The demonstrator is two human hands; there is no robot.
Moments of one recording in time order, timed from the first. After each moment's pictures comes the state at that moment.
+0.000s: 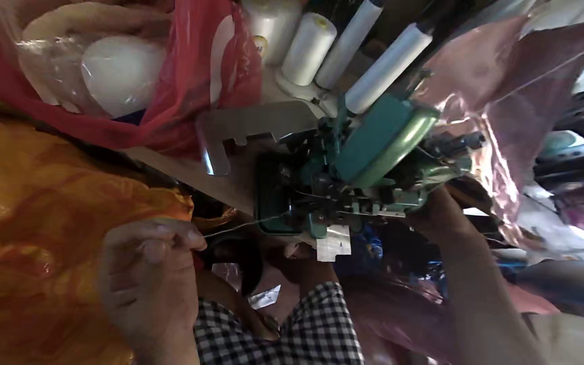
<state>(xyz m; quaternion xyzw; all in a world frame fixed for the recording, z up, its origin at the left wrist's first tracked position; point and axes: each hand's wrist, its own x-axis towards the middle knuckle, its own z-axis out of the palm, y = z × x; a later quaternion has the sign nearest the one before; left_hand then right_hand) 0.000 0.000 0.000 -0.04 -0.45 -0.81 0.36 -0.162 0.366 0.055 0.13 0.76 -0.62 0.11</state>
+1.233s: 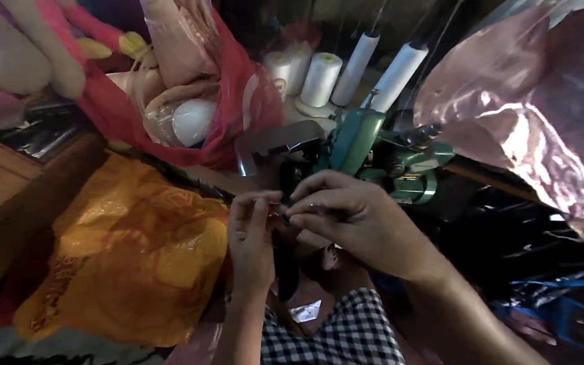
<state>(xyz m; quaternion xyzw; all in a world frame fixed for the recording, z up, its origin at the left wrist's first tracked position) -0.003 0.060 0.035 0.01 -0.44 -0.86 0.26 -0.059 0.204 0.122 -0.41 0.79 -0.45 0.02</state>
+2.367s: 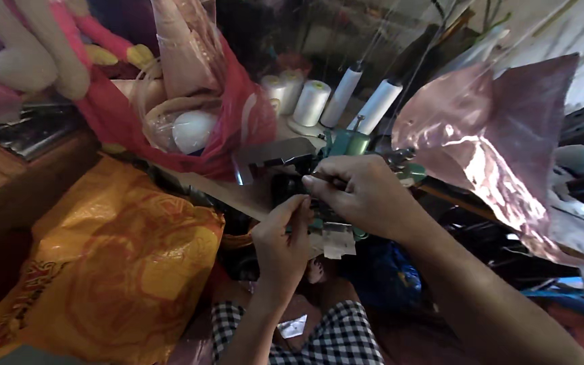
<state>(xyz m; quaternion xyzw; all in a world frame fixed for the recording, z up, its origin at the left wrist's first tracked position) -0.024 0.094 0.041 -0.02 -0.66 -0.63 0.42 -0.094 0.202 0.152 -0.42 0.87 -0.26 -0.07</state>
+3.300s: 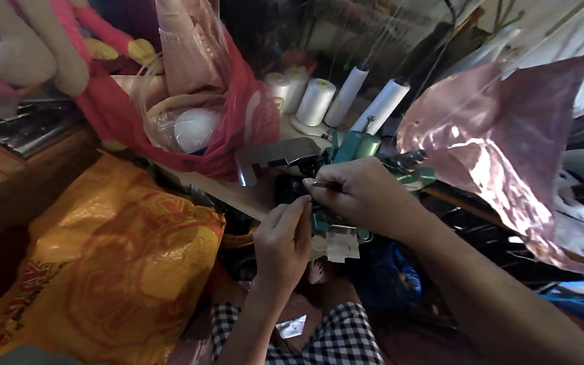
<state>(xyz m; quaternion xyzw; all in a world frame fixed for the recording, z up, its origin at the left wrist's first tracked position) -0.028 0.084 0.034 -0.02 -0.75 -0.47 0.46 -0.109 0.200 0.144 -0.45 0.87 -0.19 -0.06</state>
